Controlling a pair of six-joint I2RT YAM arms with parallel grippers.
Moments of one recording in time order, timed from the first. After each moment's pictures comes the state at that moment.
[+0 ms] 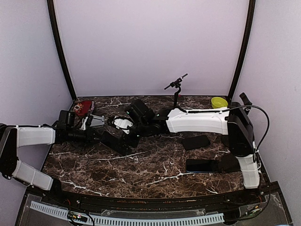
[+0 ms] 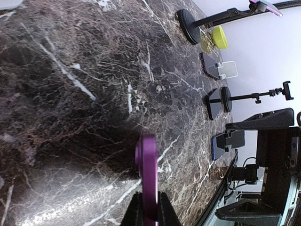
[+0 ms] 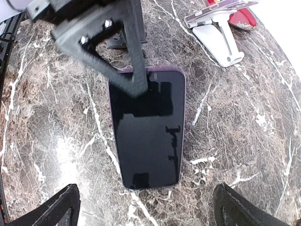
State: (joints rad) left arm -0.17 1.33 0.57 -0.05 0.75 -0.52; right arm 1.10 2.16 1.80 -0.40 -0.11 -0.23
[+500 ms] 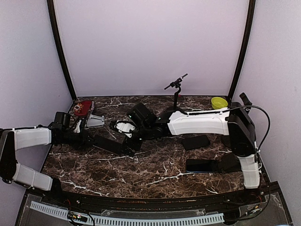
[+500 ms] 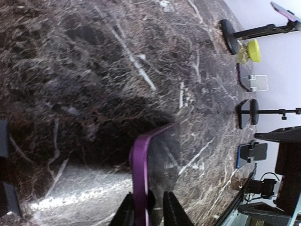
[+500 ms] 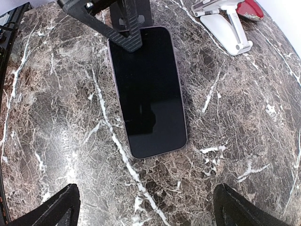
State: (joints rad) left arm -0.08 1.27 0.56 -0.21 0.65 -0.47; right arm 1.09 2.14 1.71 -0.37 -0.13 -0.23
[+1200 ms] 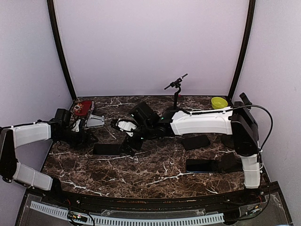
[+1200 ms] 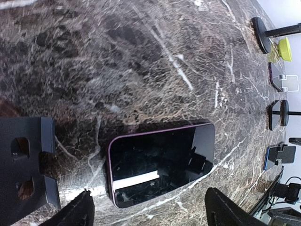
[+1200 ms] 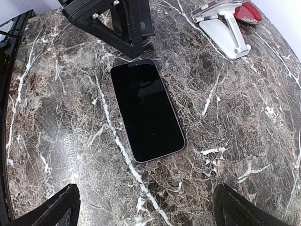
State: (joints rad) left arm -0.08 1.29 0.63 -0.40 0.47 -0.36; right arm 1.09 2.11 1.68 -0.33 -0.15 -0.21
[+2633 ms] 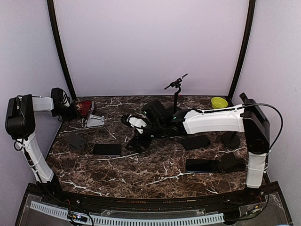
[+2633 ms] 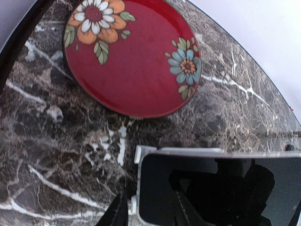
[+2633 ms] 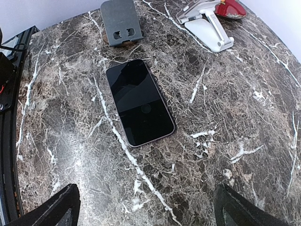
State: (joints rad) left arm 0.20 1.82 1.20 -0.32 0.33 -0.37; right arm 1.03 1.97 1.48 -0.21 -0.21 -0.15
